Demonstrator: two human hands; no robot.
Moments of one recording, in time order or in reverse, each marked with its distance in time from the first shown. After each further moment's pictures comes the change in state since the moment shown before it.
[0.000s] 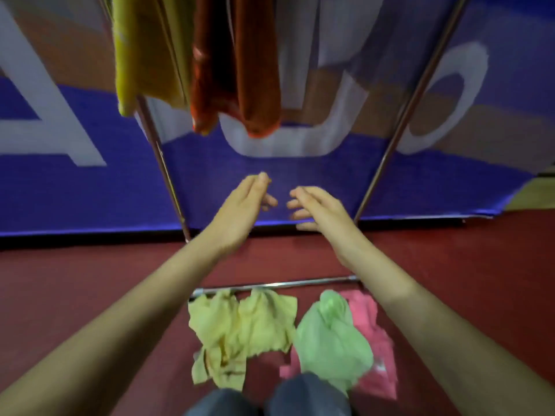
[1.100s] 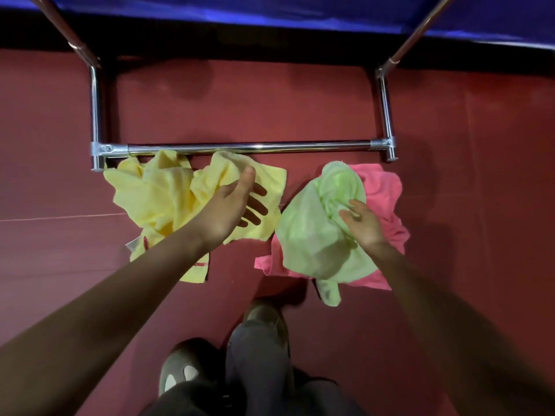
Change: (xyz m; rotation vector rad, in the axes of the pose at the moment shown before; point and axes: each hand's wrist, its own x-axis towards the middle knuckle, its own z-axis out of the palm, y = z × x) left_hand -0.007 -0.359 0.128 -0.009 -0.332 -0.694; right_hand -0.012 0.474 -0.094 -0.622 0.137 0.713
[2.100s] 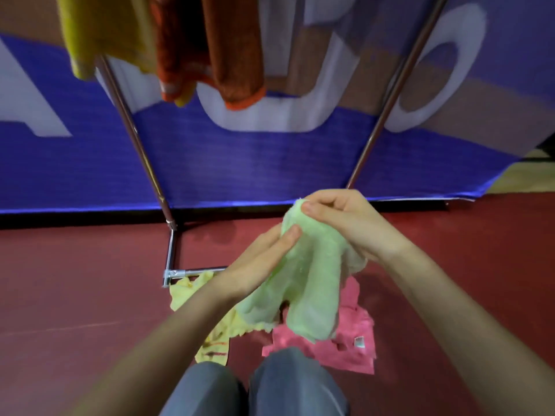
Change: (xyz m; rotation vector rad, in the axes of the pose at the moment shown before) left_hand -0.218 0.177 -0.009 -0.115 -0.161 0.516; right_hand -0.279 -0.260 -0.213 0.518 -0.371 -0.782
